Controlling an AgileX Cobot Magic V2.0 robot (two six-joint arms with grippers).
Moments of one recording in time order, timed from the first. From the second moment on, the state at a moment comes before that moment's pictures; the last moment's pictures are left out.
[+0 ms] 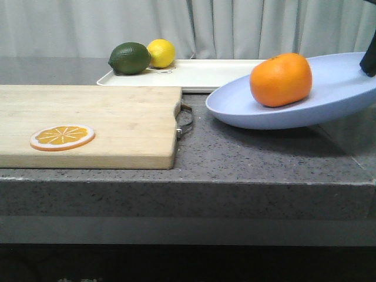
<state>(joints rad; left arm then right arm) -0.18 0.03 -0.39 -0.05 0.56 -0.01 -0.11 1.56 -1.27 0.46 0.90 -0.20</state>
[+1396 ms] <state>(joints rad) -0.18 0.03 -0.39 -0.05 0.56 -0.01 0.04 2.42 -2.40 0.54 0.95 0.02</state>
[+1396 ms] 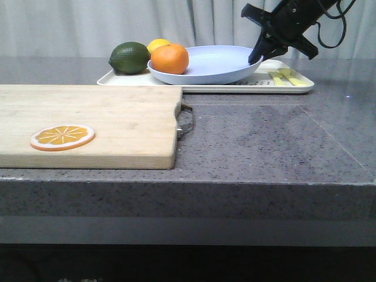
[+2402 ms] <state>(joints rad) -0.18 0.03 -0.39 -0.05 0.56 -0.01 0.04 2.25 -2.47 0.36 1.20 0.03</state>
